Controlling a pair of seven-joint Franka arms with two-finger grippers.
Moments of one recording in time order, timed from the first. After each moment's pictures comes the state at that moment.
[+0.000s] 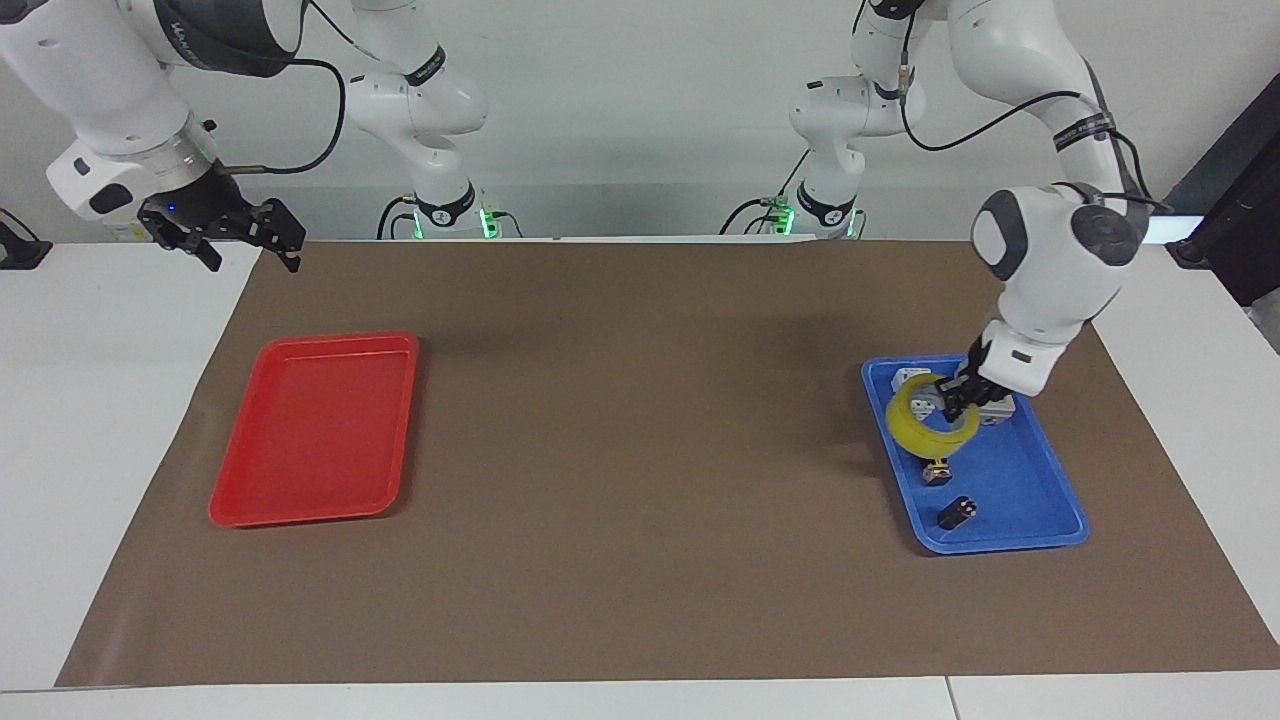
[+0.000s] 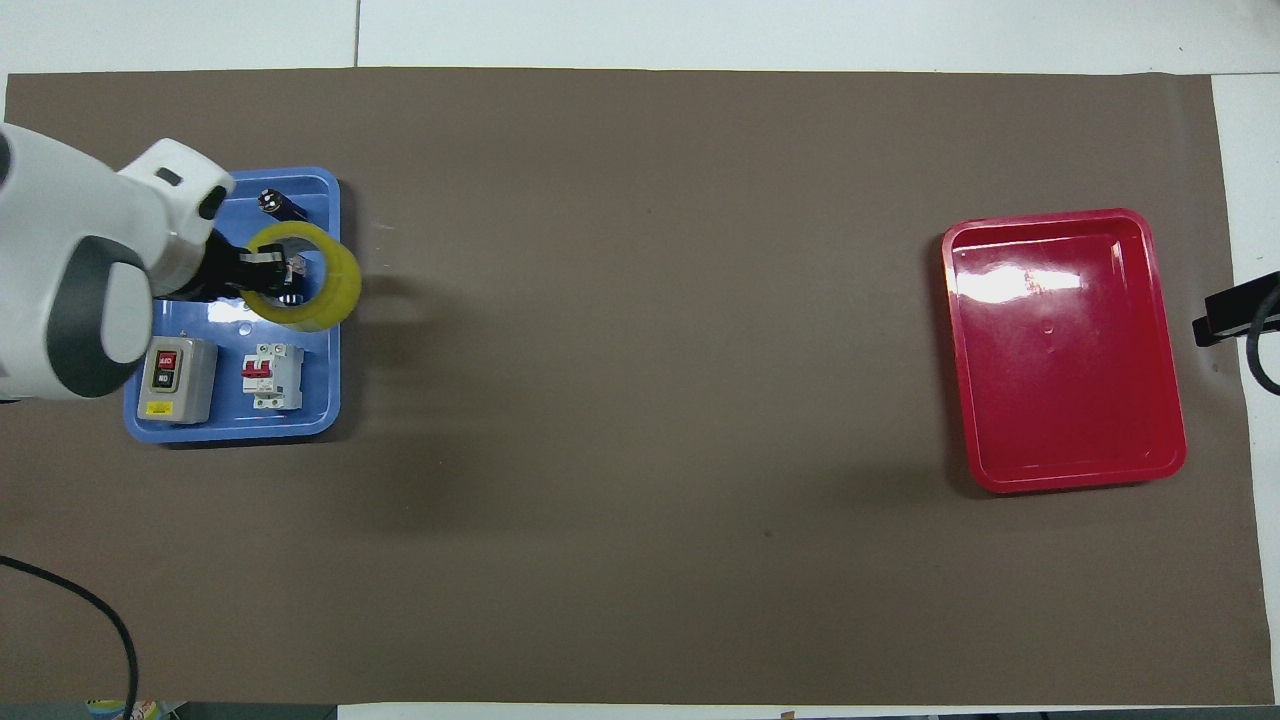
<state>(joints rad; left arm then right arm) -0.13 0.20 -0.03 -1.90 0.03 2.12 -0.32 -0.01 -0.01 -0.11 -1.59 -0.03 1.47 -0.10</state>
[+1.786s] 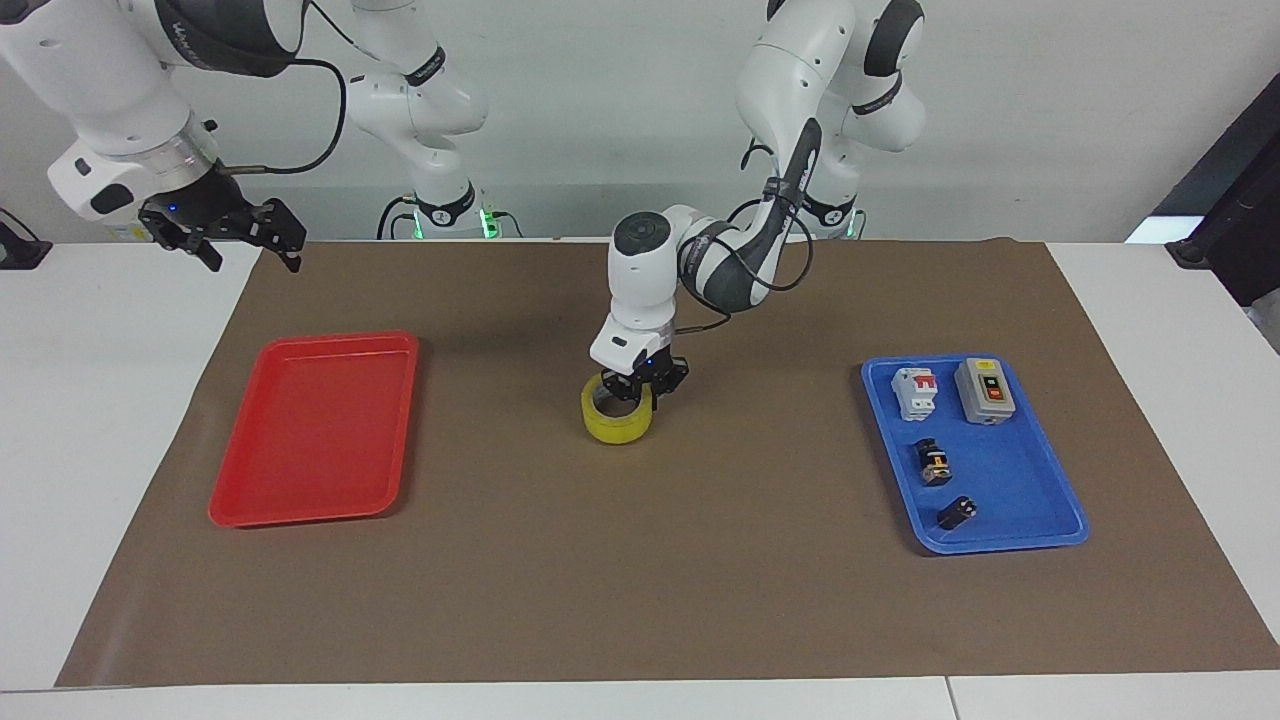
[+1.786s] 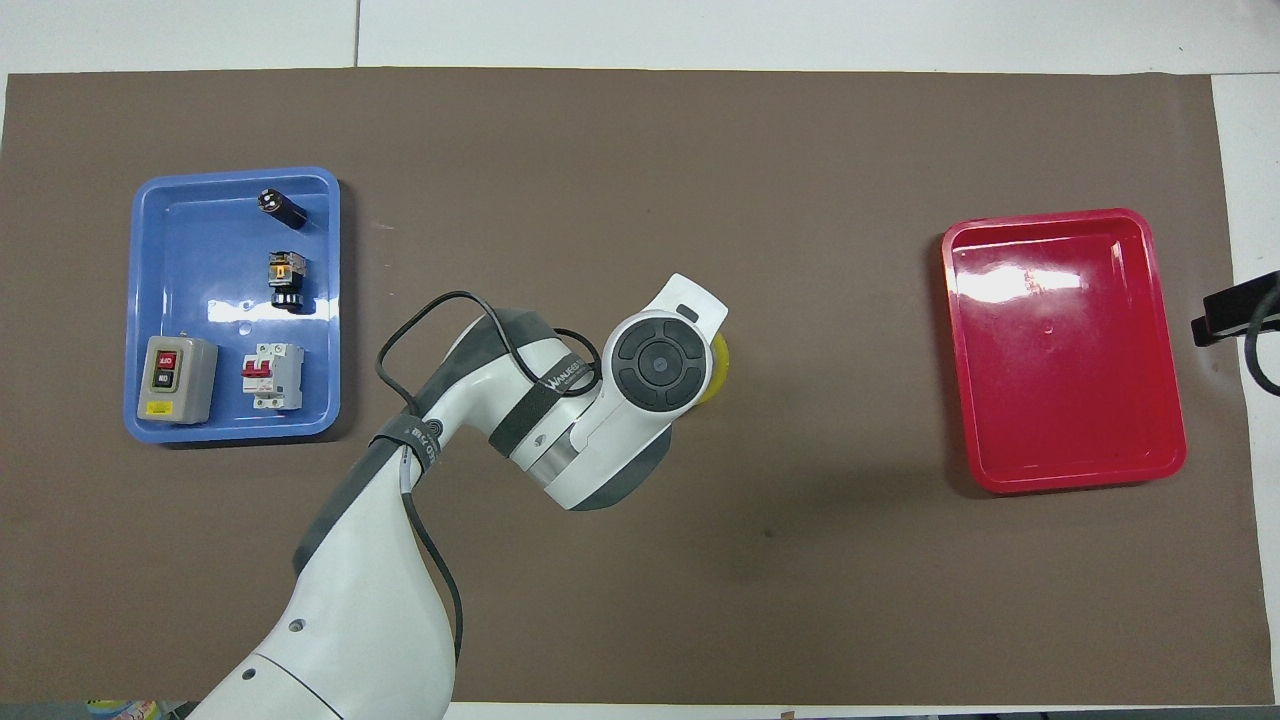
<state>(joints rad) -0.75 0.45 -0.03 -1.76 0.14 2.29 -0.95 -0.01 -0.01 -0.11 -1.59 -0.03 1.47 -0.10</state>
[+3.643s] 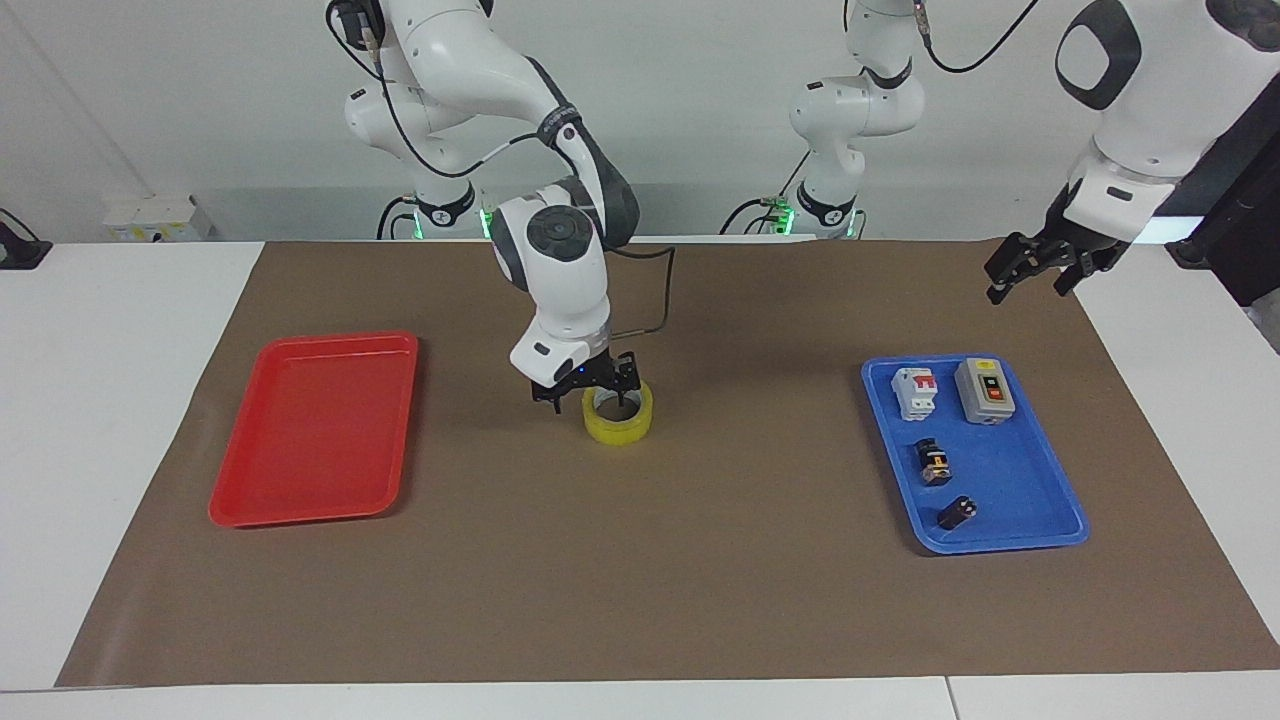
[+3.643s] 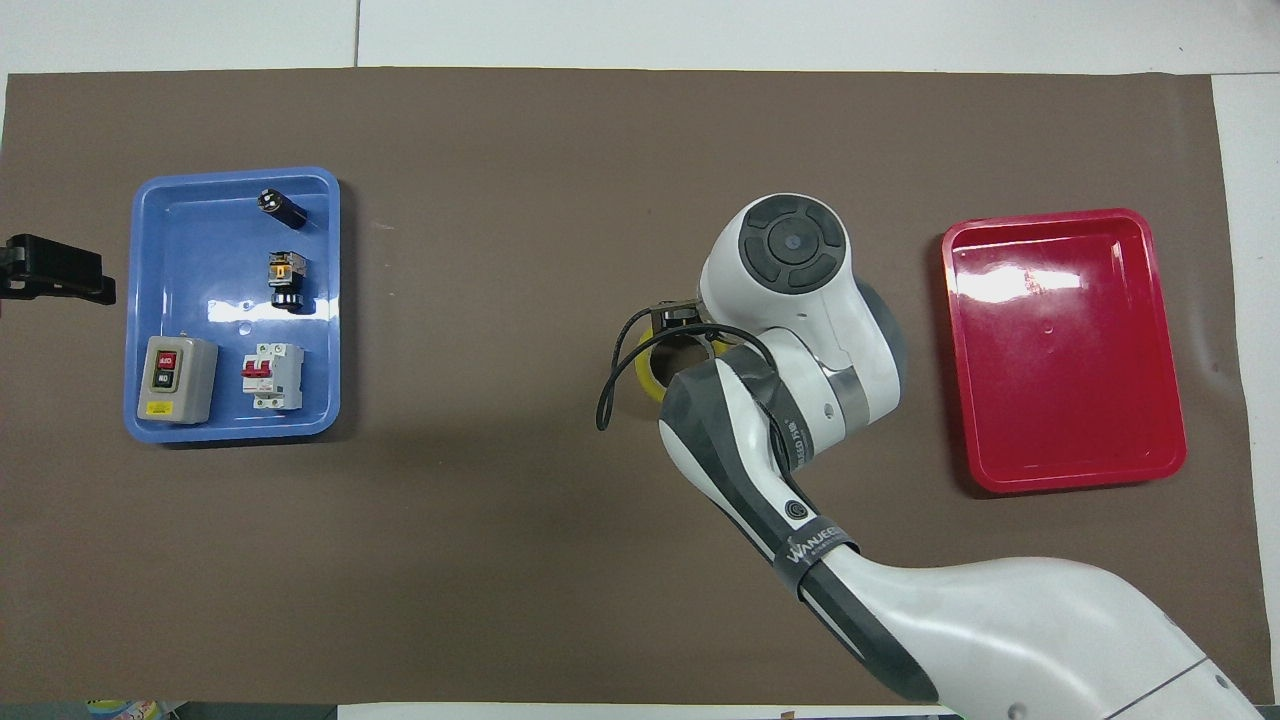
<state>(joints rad) 0.01 0.00 0.00 -1.61 0.00 1.61 -0.03 0.53 0.38 -0.04 -1.77 0.04 2.17 0.41</state>
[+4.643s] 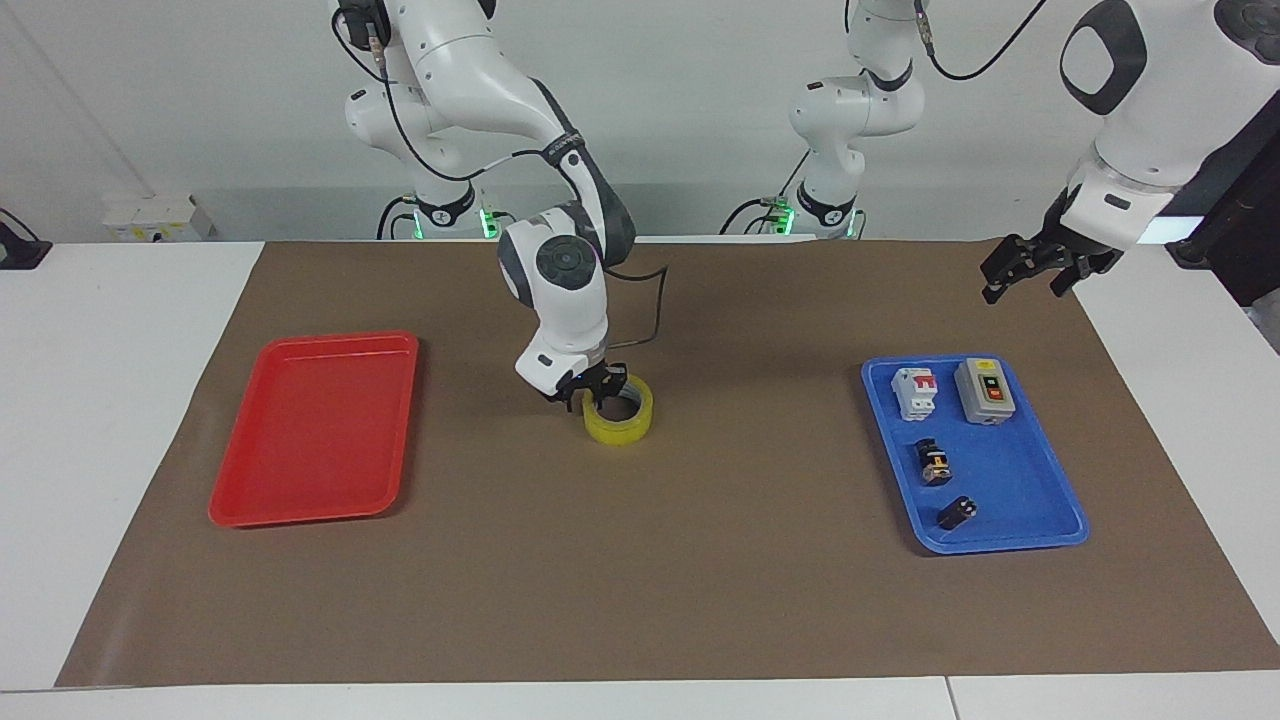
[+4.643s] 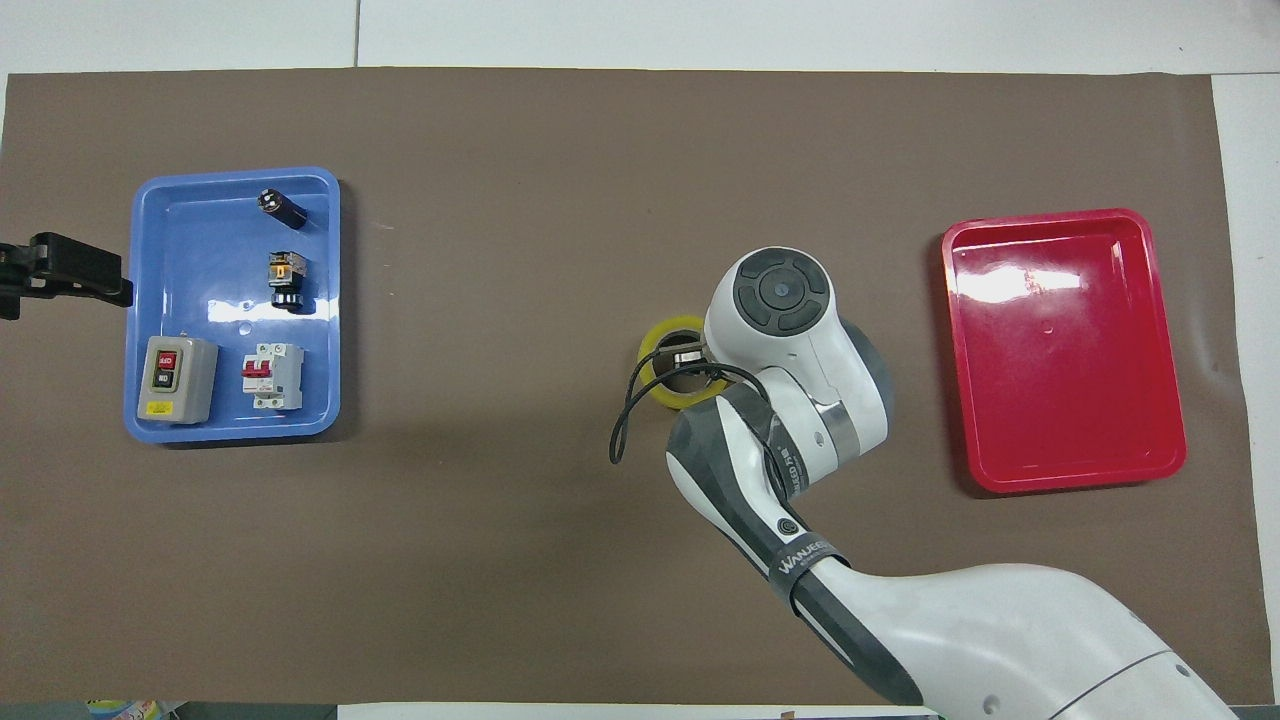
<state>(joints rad) 0.01 0.02 -0.02 -1.60 0.00 1.59 -0.03 0.54 0.36 -0.04 -1.90 0.04 2.22 0.41</state>
